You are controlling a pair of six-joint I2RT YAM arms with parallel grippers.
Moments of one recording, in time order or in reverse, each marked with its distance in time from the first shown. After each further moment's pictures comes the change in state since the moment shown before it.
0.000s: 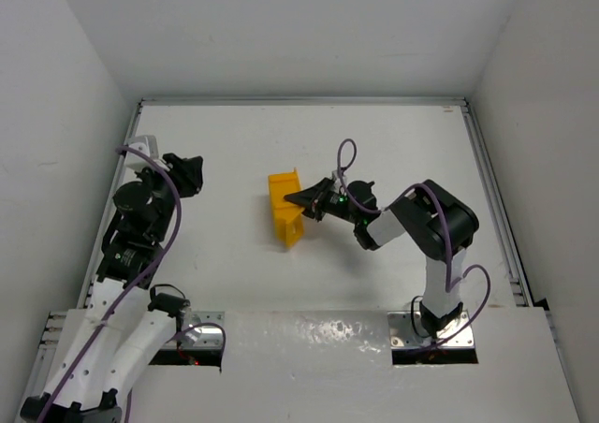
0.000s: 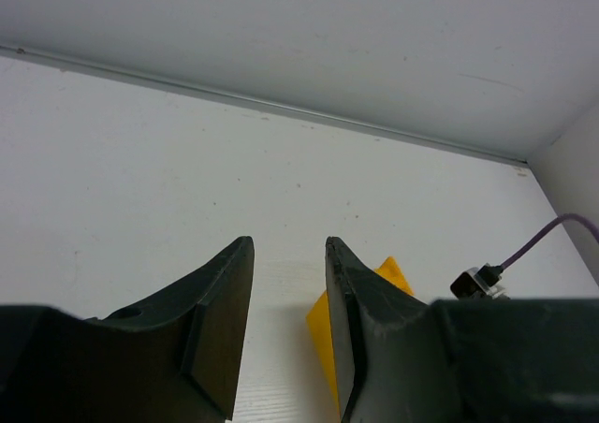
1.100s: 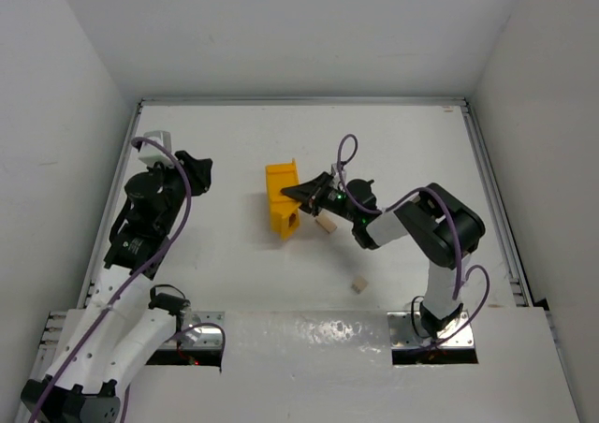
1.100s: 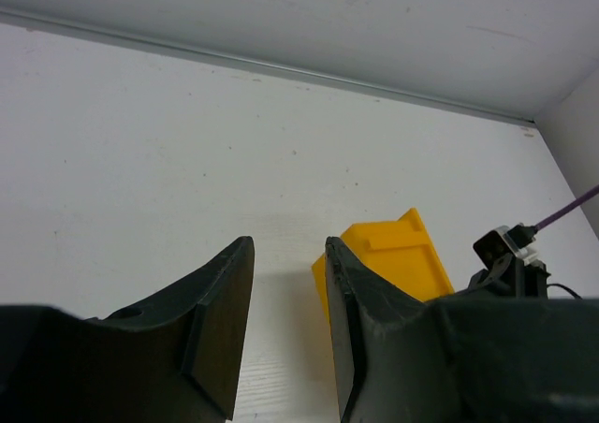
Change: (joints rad) left arm -0.007 0.055 -0.003 0.002 0.042 0.000; right arm 0.004 -0.049 0.030 -0.006 0.047 -0.023
